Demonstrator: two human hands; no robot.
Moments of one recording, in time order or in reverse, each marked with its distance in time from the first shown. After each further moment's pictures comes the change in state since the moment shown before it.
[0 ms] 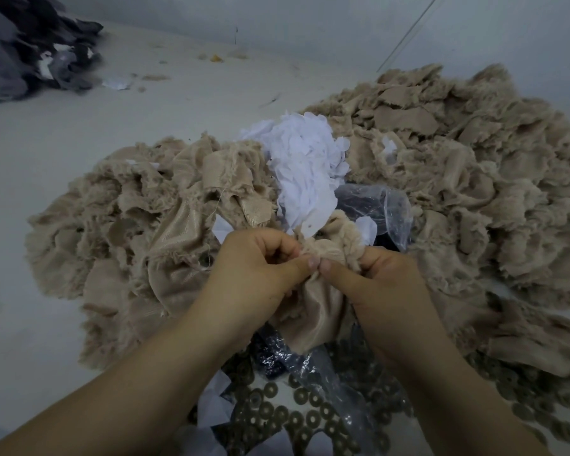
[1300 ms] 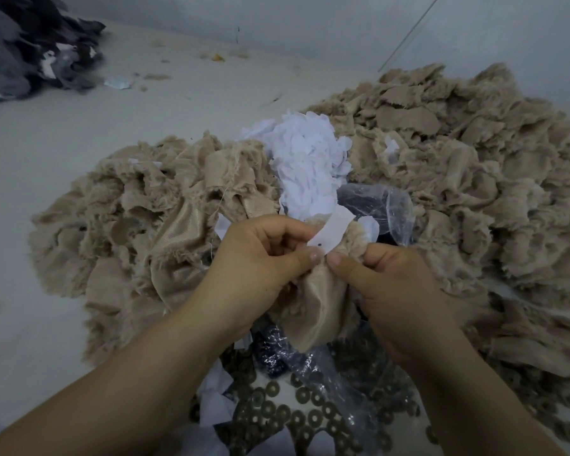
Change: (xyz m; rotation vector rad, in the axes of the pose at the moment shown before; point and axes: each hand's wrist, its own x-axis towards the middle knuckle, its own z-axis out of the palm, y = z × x) left_hand 0.007 0.002 -0.003 -0.104 -0.080 0.070; right_hand 0.002 -0.004 -0.007 -0.022 -0.055 0.030
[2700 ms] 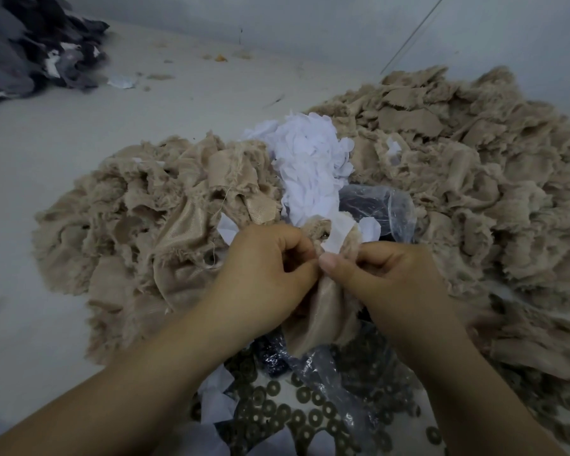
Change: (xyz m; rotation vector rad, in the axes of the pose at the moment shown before) left_hand -0.009 0.013 0.004 0.511 -0.002 0.118; right_hand -0.005 -0.011 0.001 -0.223 -0.012 -0.223
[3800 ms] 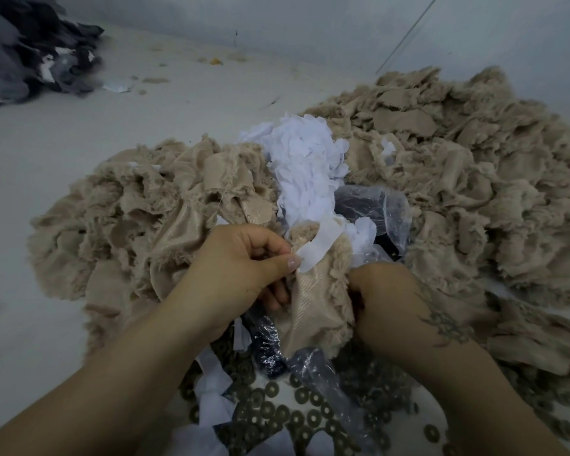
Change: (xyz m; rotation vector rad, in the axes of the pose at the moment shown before) left_hand 0.004 -0.017 -0.014 -0.424 -0.047 -0.239; right_hand 0.006 0.004 -0.006 -1.112 -0.336 0.068
